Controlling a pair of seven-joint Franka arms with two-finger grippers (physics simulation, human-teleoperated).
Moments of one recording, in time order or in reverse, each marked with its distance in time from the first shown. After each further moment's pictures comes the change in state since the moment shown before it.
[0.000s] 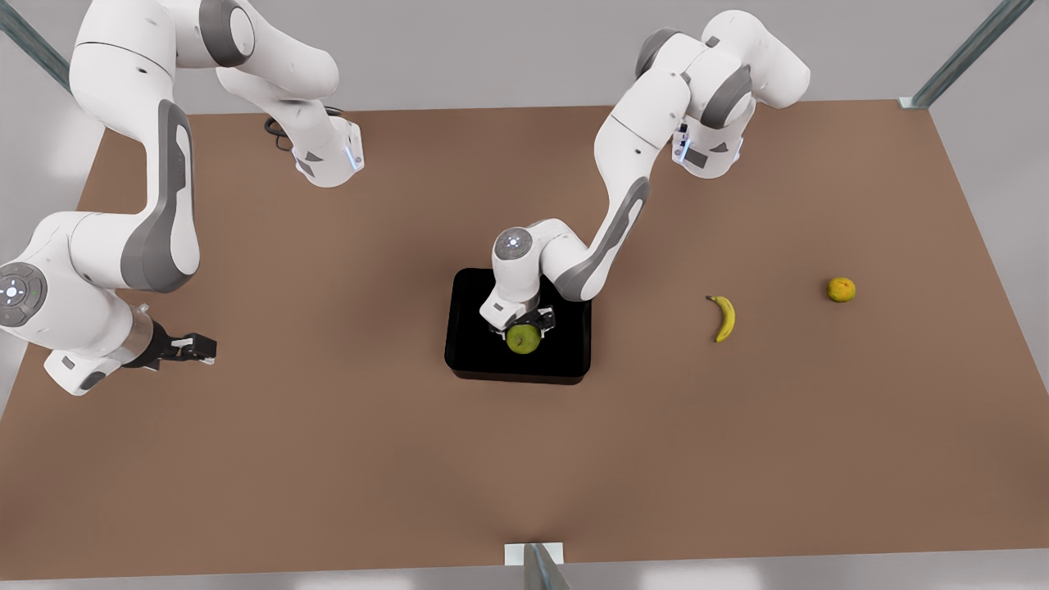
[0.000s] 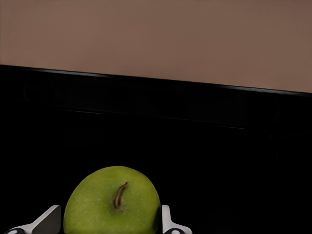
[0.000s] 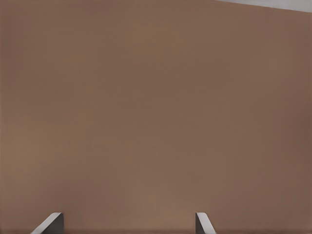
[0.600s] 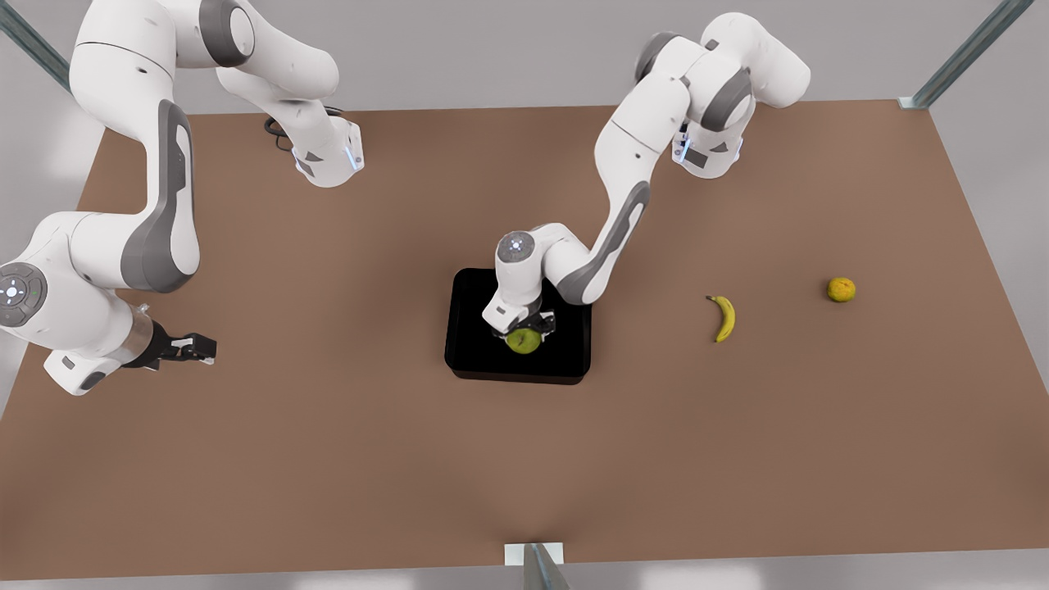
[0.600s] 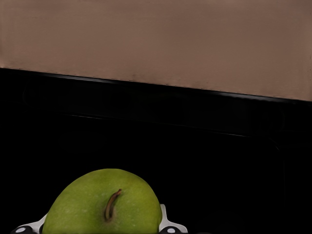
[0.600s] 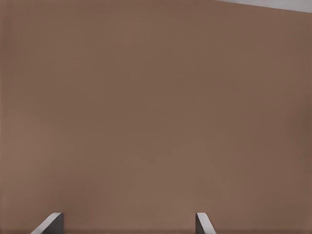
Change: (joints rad) left arm 0.007 -0.012 0.000 0.000 0.014 0.002 -0.018; right arm 0.000 0.000 0.000 0.000 -0.001 0.000 -0.001
